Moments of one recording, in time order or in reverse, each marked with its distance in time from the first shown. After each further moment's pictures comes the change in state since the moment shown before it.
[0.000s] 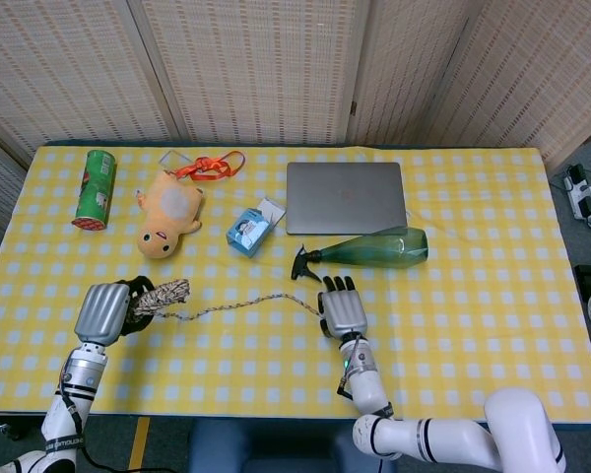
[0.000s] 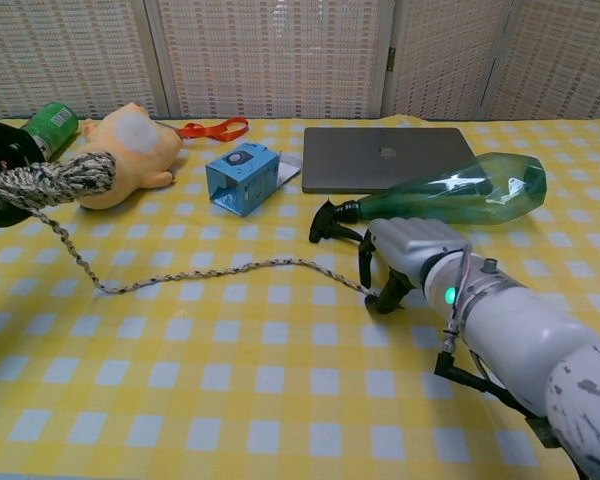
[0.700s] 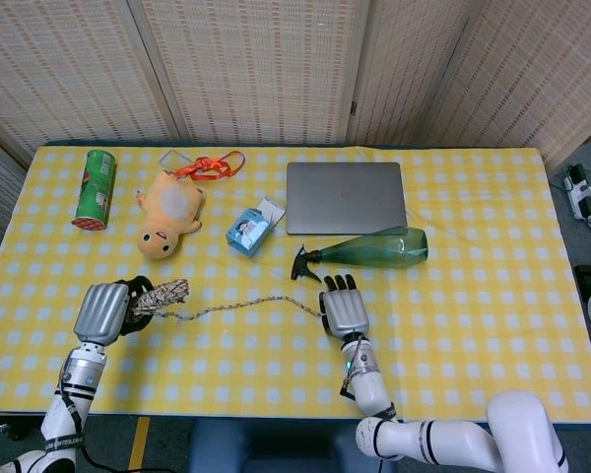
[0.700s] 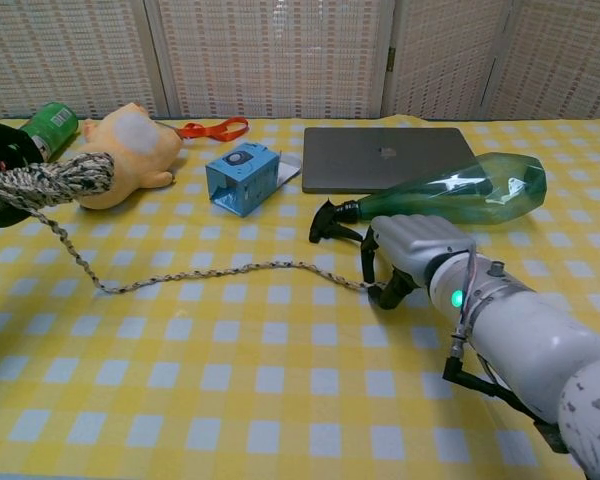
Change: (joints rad) left arm 0.001 0.004 -0.005 0.002 0.001 0.001 -0.002; right arm -0.028 0.005 -0.016 0.008 -0.079 -0.001 0.028
